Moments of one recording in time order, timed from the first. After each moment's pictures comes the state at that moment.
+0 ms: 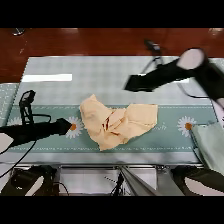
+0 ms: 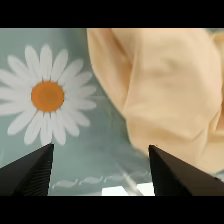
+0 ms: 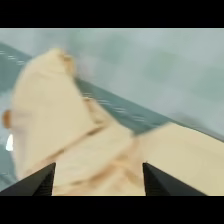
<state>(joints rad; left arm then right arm) -0.23 -0.50 0.51 1.27 -1.11 -1.81 0.22 -1.28 1.28 -1.03 1.20 1.49</state>
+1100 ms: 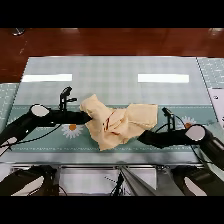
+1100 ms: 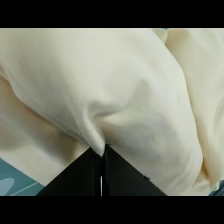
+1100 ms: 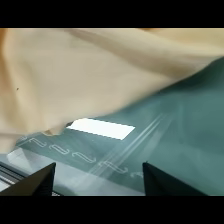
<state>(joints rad) -0.23 -1.14 0.53 0.55 -0.78 -1.02 0.28 -0.84 0.32 -0.79 0.92 1.58</state>
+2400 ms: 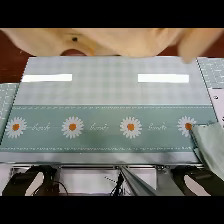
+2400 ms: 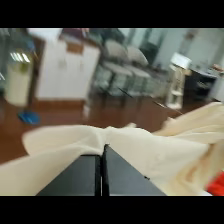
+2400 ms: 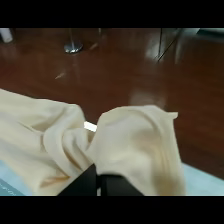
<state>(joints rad) 0.10 -0.66 1.40 0.48 -0.85 -1.11 0.10 -0.97 1.97 -1.09 1.31 1.42</state>
